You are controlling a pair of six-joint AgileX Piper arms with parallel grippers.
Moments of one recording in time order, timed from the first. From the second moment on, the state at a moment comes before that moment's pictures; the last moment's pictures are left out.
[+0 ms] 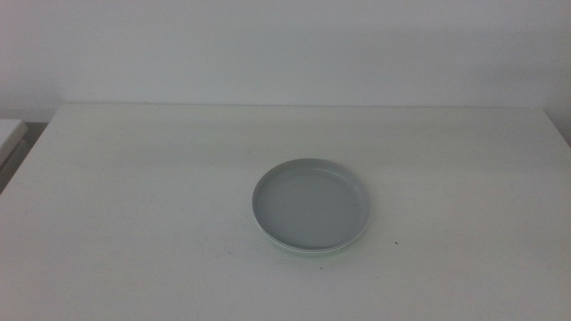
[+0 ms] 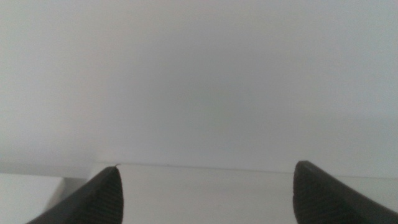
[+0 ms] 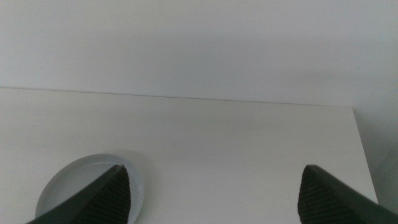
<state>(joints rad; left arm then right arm) -0.01 0.54 -0.77 -0.16 0.45 0.01 0.22 0.90 -1.22 -0.08 0.87 0.14</state>
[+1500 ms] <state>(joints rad) 0.01 0.00 0.00 -0.08 0.32 0.01 0.01 0.00 0.00 -0.02 0.30 0.15</state>
